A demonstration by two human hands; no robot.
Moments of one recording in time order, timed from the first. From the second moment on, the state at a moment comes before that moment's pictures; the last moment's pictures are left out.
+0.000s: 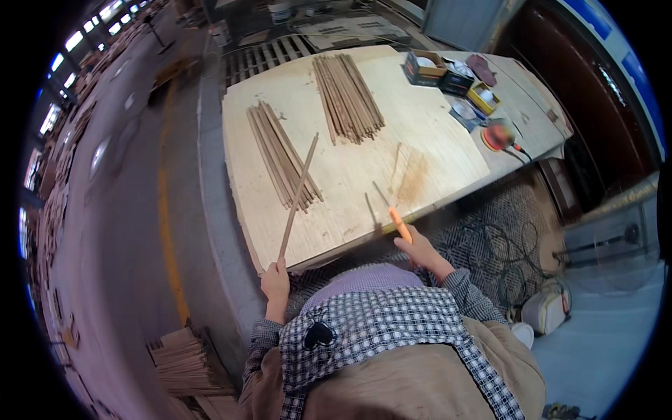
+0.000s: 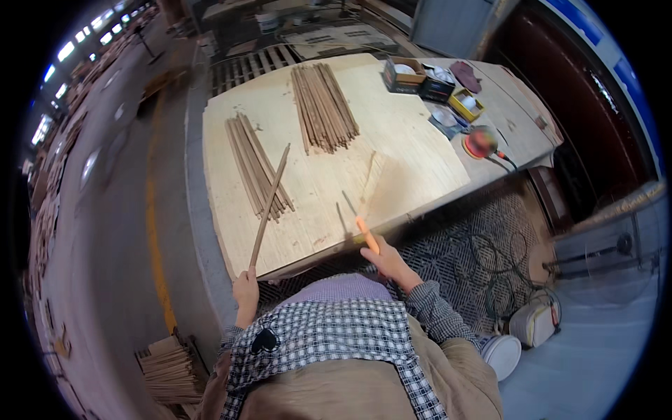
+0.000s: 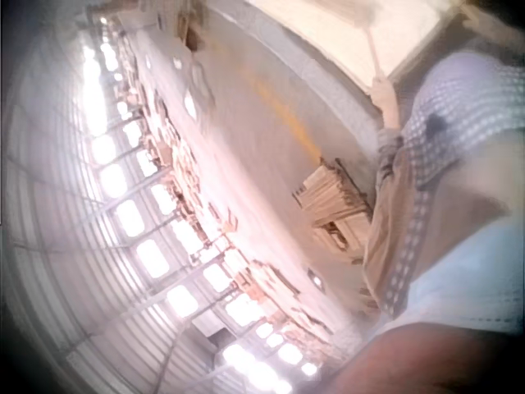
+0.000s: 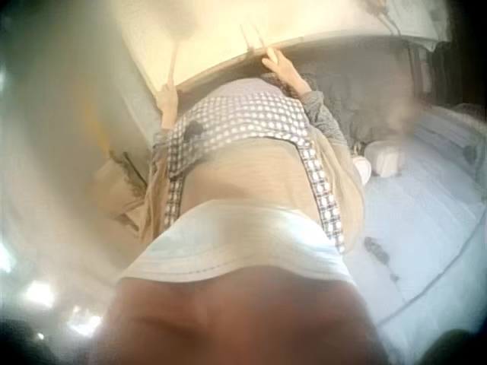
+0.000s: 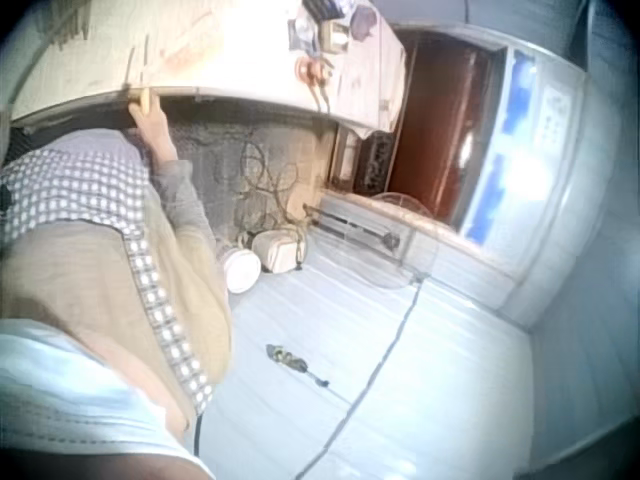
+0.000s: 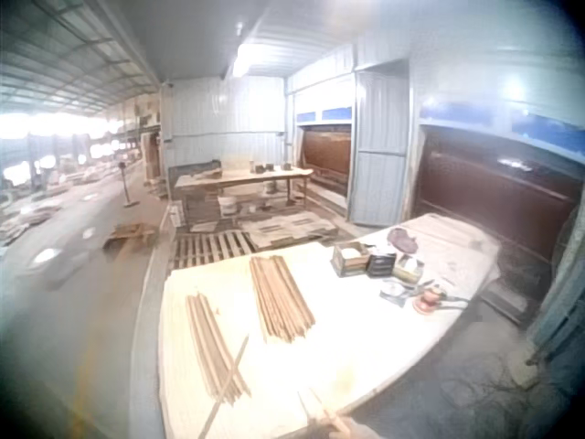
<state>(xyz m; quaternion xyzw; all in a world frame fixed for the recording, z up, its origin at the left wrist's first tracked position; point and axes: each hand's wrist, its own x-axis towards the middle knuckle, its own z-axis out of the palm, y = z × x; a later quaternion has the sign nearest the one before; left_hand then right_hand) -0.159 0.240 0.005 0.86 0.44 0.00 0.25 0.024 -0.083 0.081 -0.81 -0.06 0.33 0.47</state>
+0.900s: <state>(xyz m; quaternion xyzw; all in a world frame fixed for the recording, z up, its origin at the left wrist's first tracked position) -0.152 0.259 0.004 0.87 0.41 0.00 0.26 0.071 -0.078 0.103 -0.90 -0.05 0.05 0.43</state>
